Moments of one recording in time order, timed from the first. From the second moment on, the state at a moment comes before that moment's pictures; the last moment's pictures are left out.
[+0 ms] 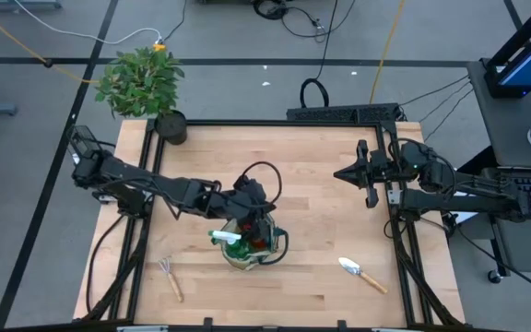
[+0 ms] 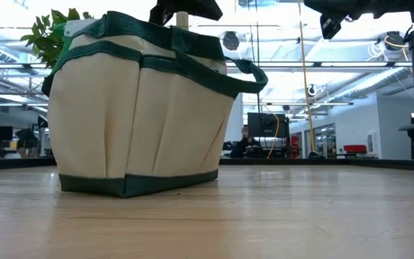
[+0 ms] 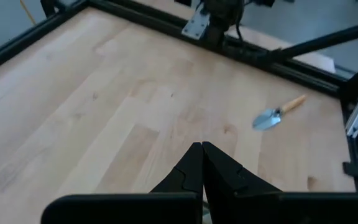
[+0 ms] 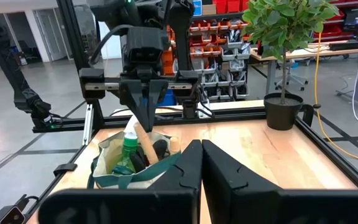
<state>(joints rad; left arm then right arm) -0.23 1.58 1.31 -0.32 -0.36 -0.48 -0.25 0.57 0.57 -0.02 -0.31 0.08</state>
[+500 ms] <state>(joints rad) -0.27 1.59 1.29 -0.32 -0.39 -0.49 -0.25 0.57 0.57 -0.02 -0.31 0.08</state>
